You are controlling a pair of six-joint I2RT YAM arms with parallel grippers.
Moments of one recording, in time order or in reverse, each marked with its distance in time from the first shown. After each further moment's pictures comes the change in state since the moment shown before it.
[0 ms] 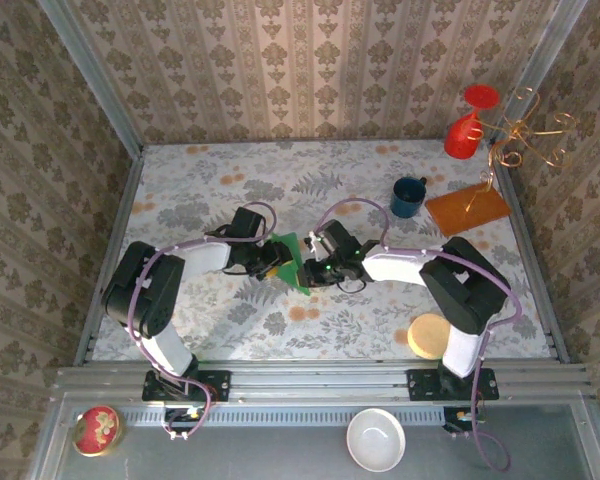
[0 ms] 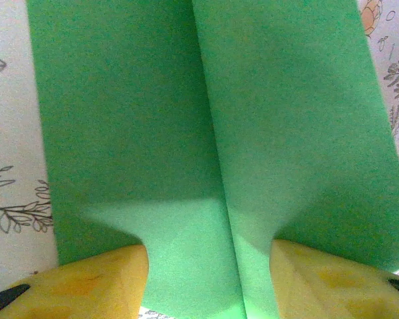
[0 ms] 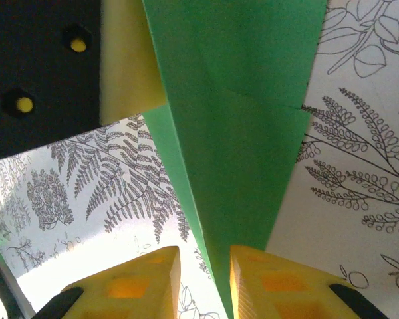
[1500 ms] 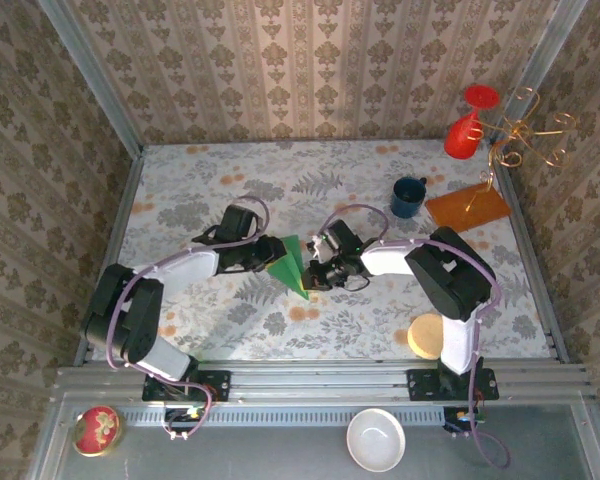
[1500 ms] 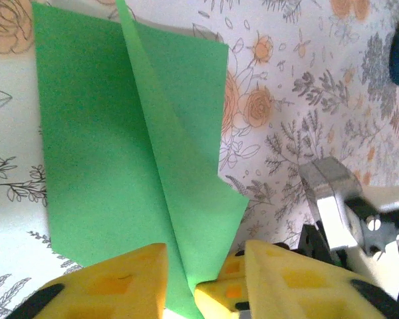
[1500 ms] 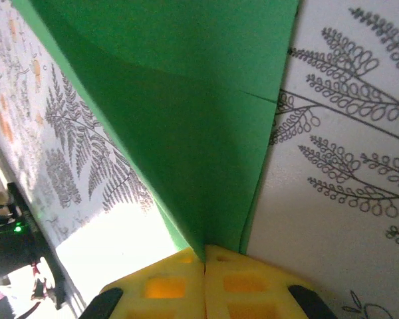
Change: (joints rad) left arm -0.001 -0.177 -0.060 0.040 -0.029 0.022; right arm -0.071 0.116 0.006 0.029 -0.255 0.043
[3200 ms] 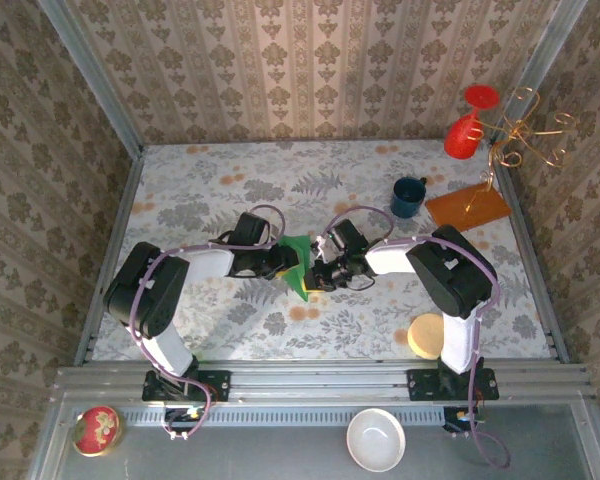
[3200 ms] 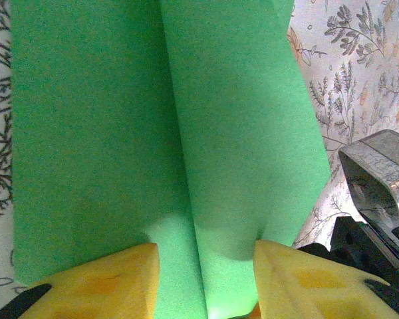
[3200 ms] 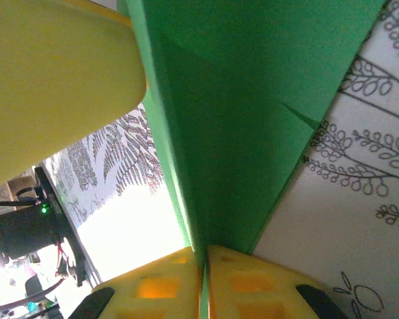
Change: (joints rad) left arm -0.037 0.179 -0.002 0.141 0.100 0.041; right arm -0.044 0.003 -0.033 0.034 -0.088 -0.019
